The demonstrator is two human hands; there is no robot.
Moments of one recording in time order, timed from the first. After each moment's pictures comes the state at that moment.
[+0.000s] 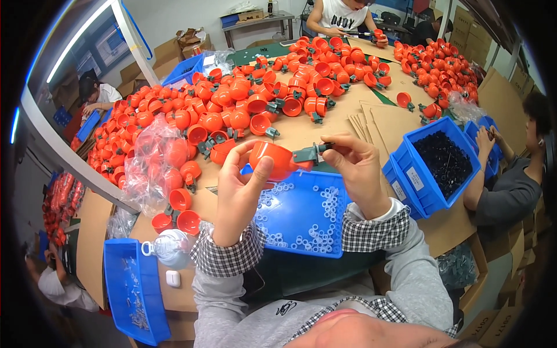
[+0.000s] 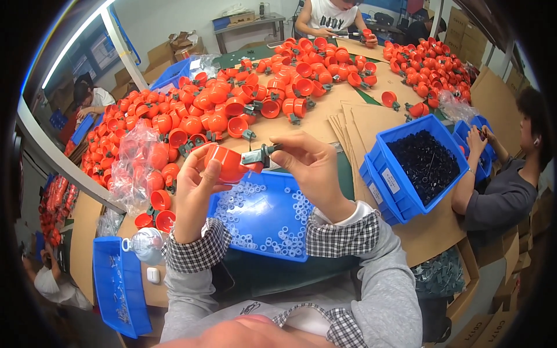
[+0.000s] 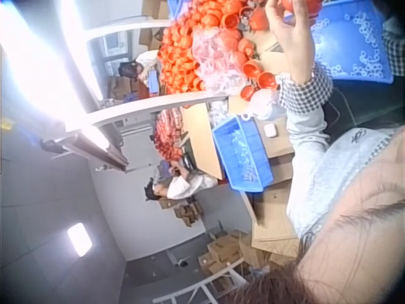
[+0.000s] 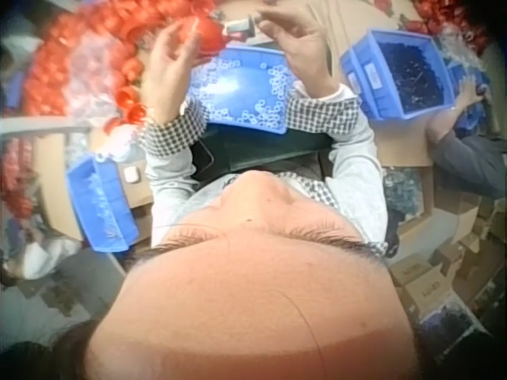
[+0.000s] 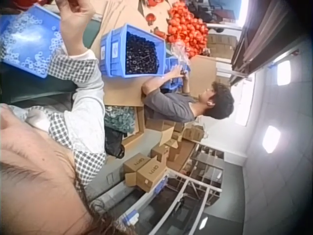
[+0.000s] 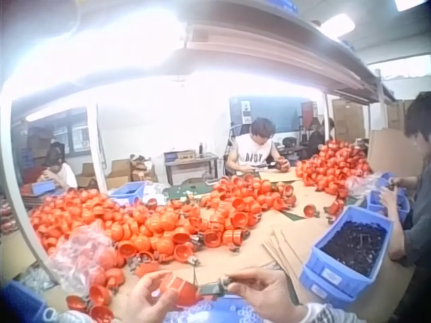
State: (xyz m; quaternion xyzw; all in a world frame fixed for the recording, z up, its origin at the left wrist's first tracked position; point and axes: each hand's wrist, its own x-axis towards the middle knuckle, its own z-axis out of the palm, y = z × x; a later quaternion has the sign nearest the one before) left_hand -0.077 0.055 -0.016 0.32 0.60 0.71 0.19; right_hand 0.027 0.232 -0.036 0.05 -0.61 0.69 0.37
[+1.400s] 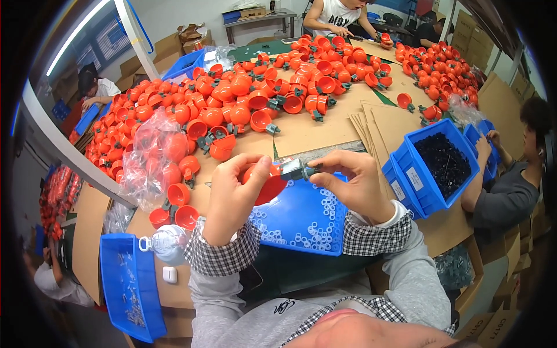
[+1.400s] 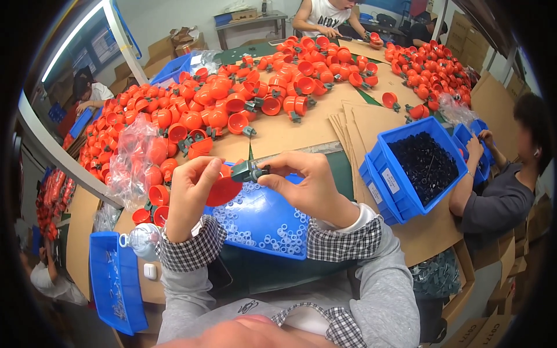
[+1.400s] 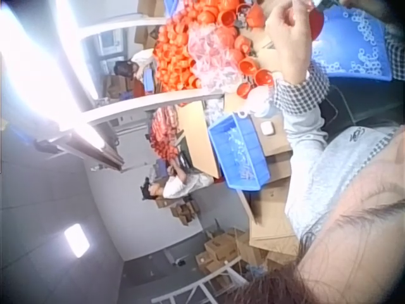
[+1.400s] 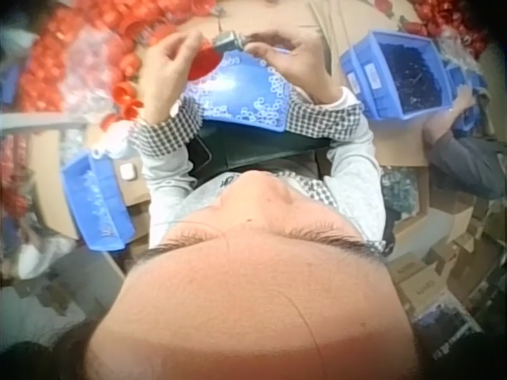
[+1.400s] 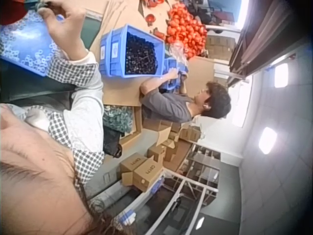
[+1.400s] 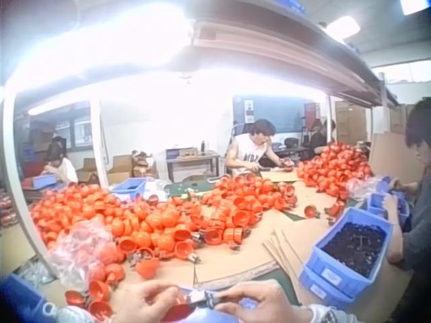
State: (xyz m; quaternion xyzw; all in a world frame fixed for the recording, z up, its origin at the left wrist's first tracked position) left_hand -0.081 0.039 -0.012 0.35 0.72 0.59 0.09; right_hand 0.040 0.216 -0.025 0.07 -0.79 0.52 0.32
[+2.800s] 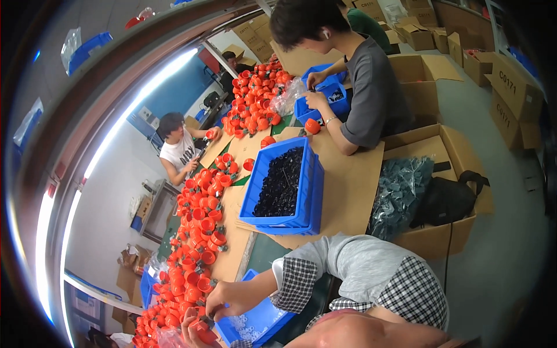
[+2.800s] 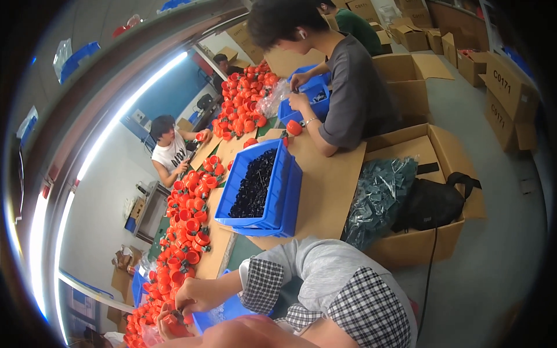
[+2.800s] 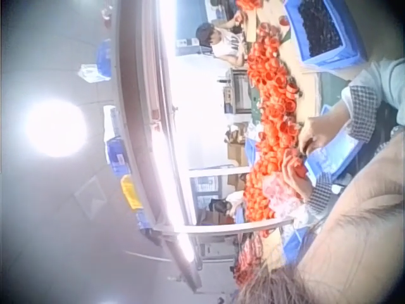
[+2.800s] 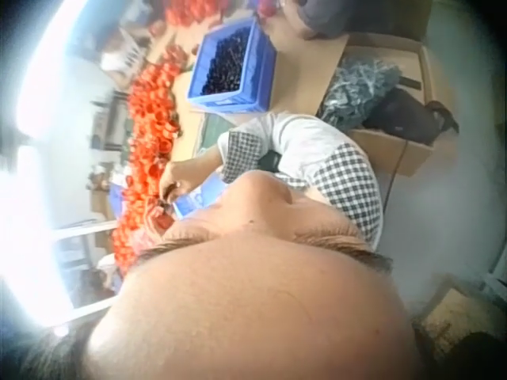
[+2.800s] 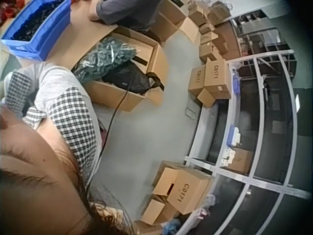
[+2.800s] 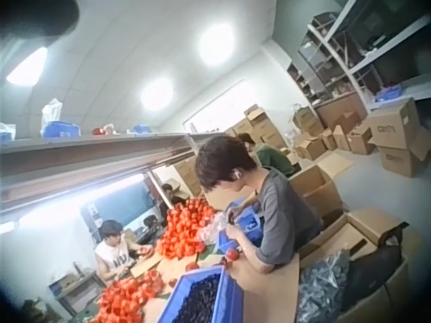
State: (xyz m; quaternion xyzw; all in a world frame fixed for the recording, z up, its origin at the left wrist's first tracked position) left_hand -0.069 0.043 -0.031 0.56 0.58 0.59 -0.02; right_hand 0.077 0.205 -0.022 0.26 -0.73 0.47 0.42
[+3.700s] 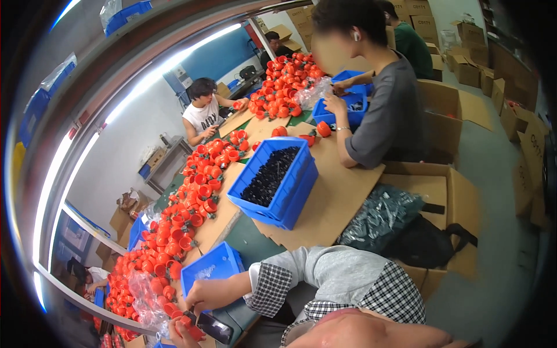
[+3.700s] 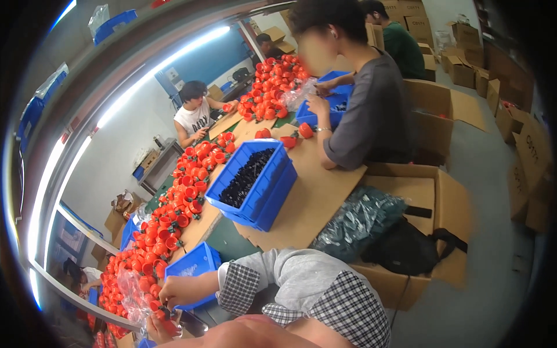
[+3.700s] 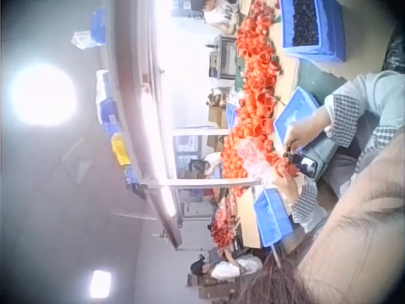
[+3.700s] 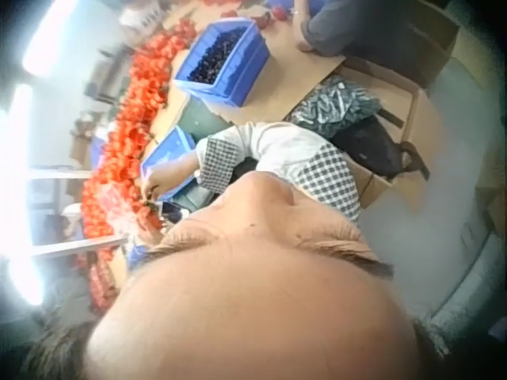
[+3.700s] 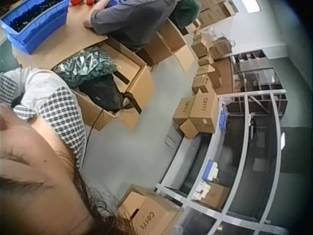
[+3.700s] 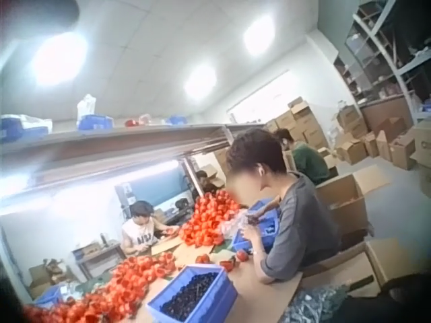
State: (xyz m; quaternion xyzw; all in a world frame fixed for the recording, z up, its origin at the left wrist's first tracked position) left_hand 0.029 -0.086 -0.052 0.36 0.79 0.48 -0.08; right_hand 0.135 0.148 -0.026 0.34 -0.75 0.47 0.31
